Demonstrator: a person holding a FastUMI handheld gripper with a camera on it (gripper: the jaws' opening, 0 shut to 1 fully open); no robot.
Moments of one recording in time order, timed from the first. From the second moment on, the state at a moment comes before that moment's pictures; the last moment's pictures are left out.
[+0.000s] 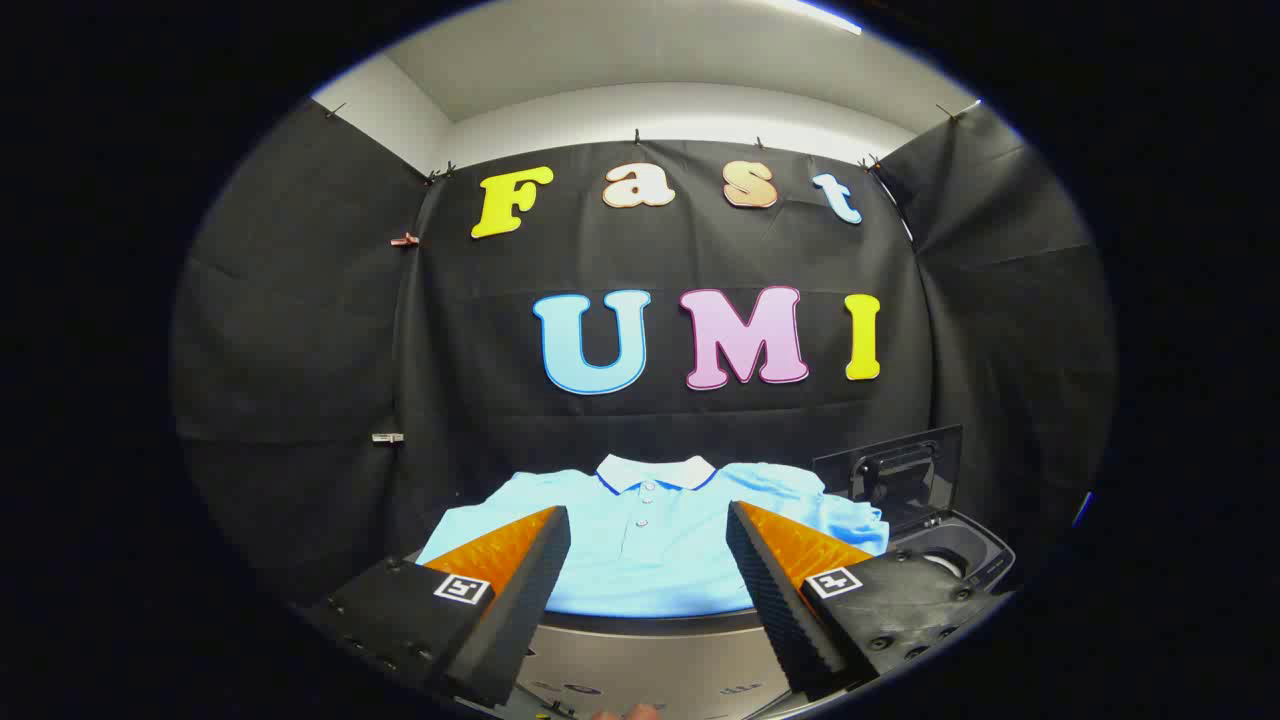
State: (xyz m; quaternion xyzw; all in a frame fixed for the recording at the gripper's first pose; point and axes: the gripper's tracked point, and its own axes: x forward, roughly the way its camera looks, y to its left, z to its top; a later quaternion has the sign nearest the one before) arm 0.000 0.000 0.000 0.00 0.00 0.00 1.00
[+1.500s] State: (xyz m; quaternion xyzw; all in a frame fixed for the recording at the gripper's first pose) arm 0.078 -0.003 -0.016 0.01 0.07 -0.03 1.00
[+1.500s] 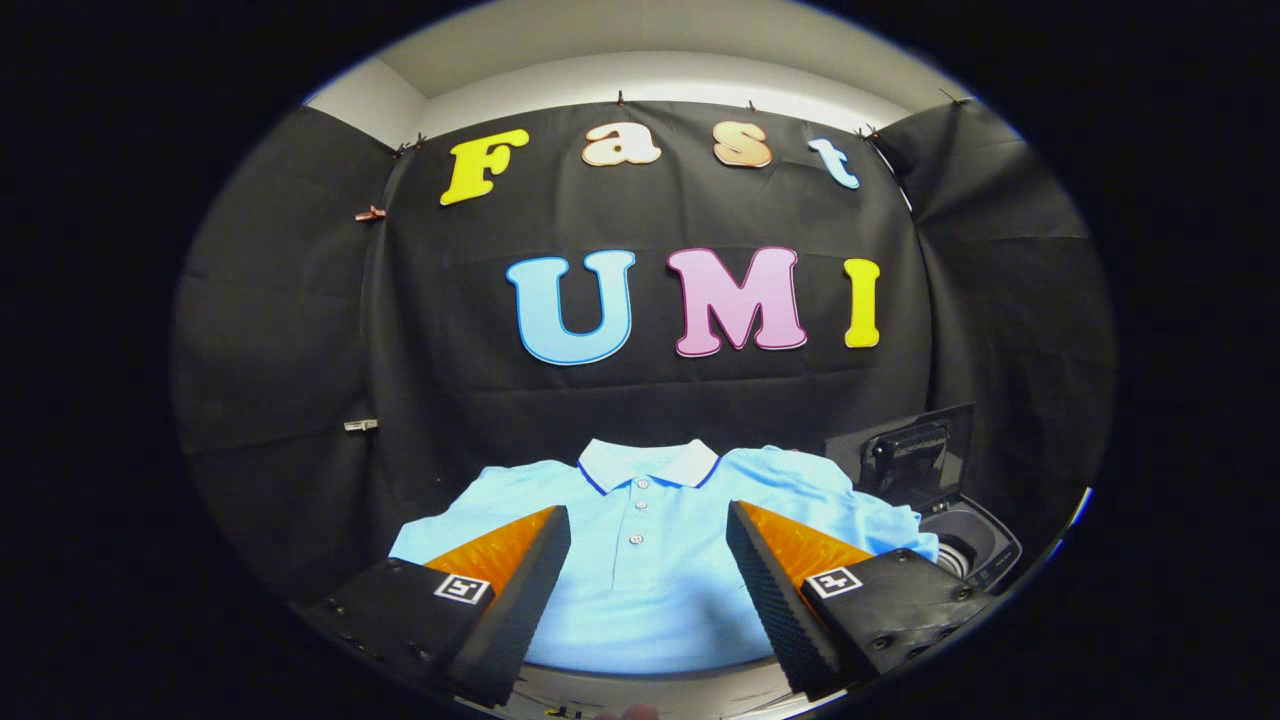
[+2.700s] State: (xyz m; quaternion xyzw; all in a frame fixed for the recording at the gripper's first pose) arm 0.168 -0.013 -0.098 0.01 0.39 -0.08 0.92
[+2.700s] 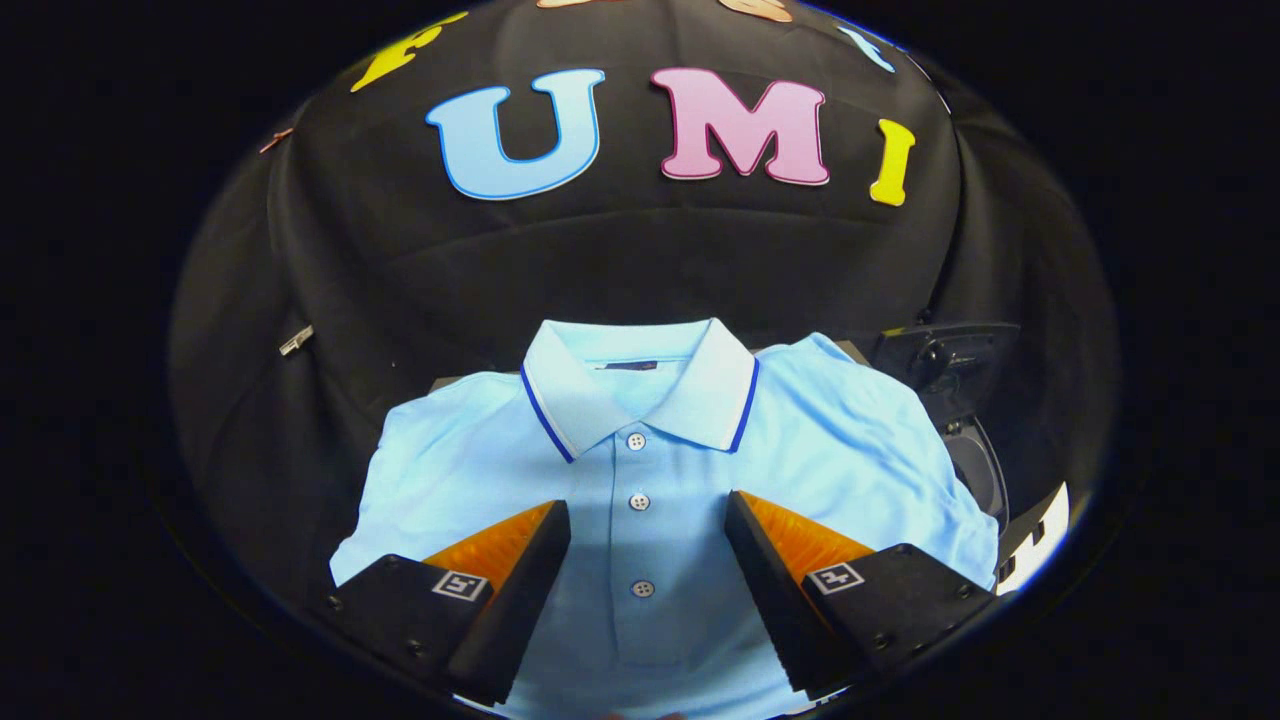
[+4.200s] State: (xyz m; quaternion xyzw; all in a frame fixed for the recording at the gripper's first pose) arm 0.163 -0.026 -0.091 0.01 0.40 -0.09 0.91
